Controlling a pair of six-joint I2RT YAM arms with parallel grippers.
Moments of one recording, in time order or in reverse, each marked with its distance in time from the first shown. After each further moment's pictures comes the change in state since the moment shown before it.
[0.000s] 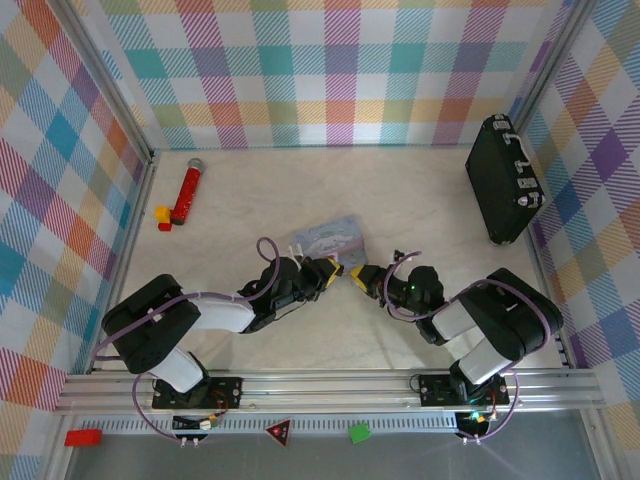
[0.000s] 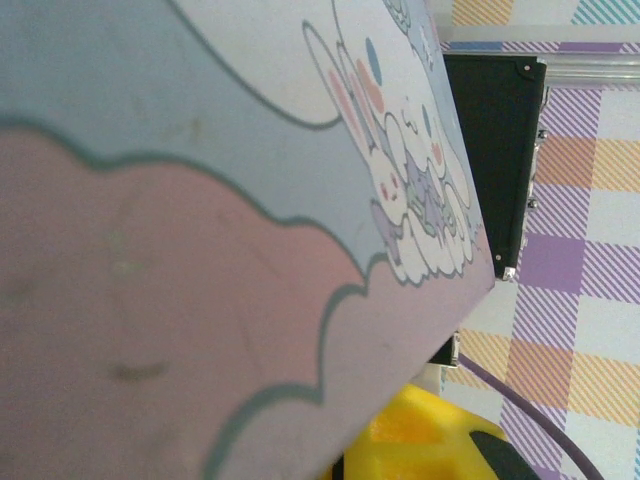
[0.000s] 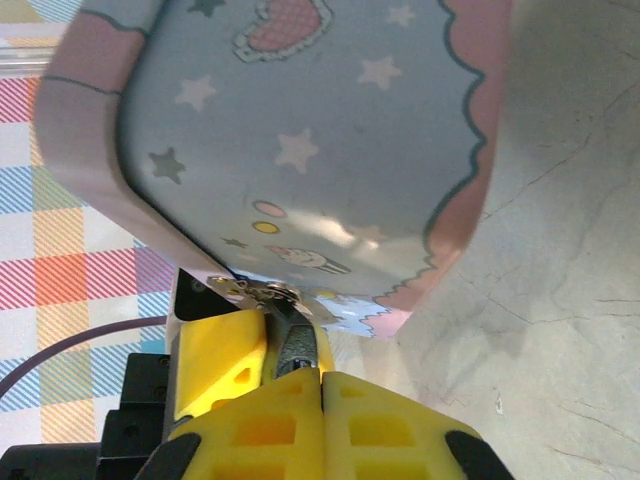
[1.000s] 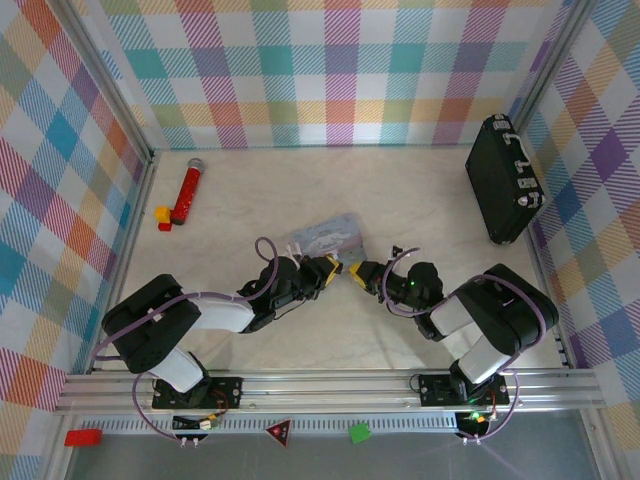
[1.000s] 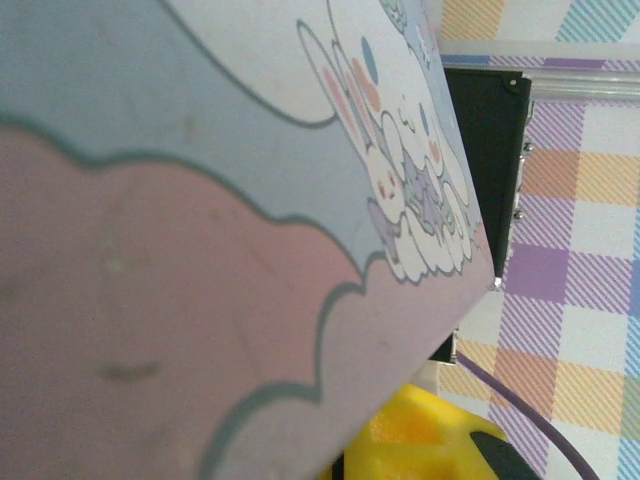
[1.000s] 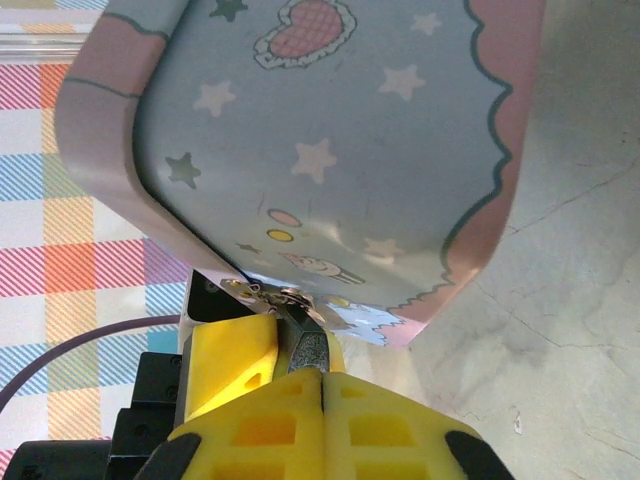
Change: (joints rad) left arm -0.008 0.003 -0.001 0.029 -0.012 -0.023; right arm -0.012 0.038 0.040 0.028 -0.044 -0.007
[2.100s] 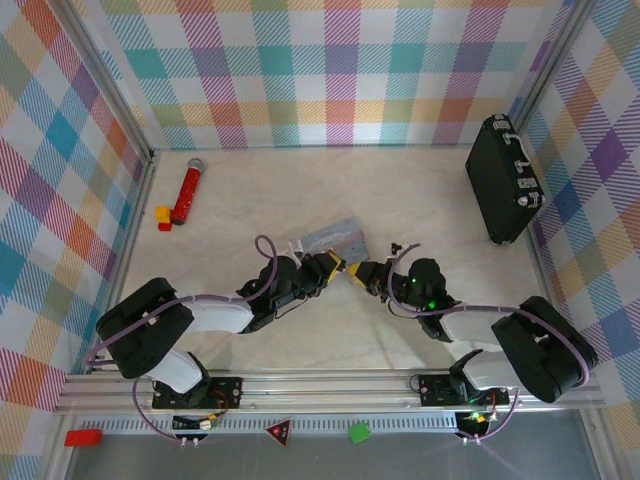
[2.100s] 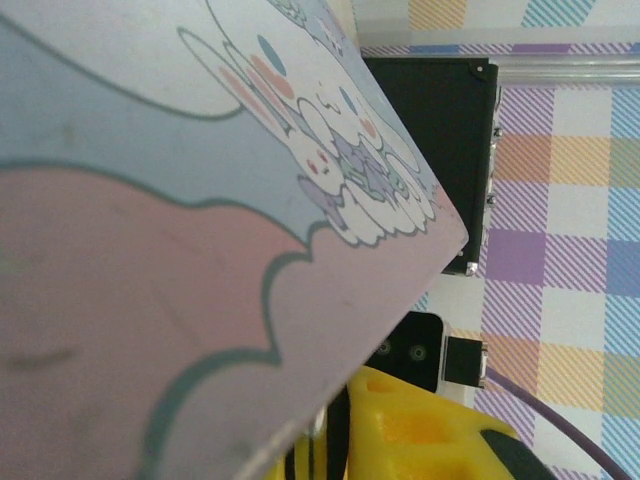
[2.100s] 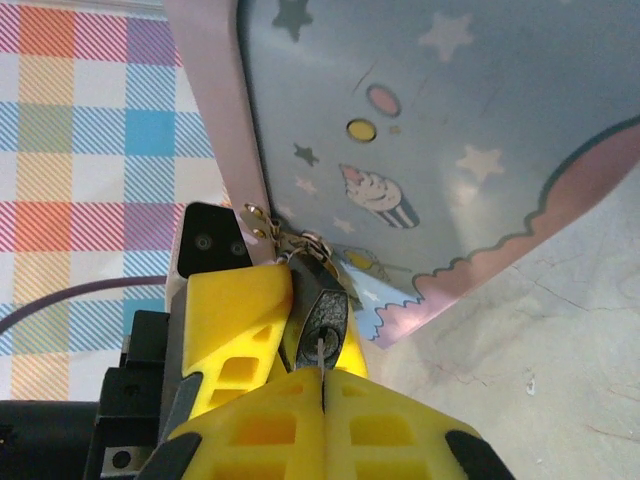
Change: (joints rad) left arm -0.015 -0.039 0.018 -0.029 -0.011 0.037; right arm 0.046 -0.298 0.025 -0.378 0.013 -0.124
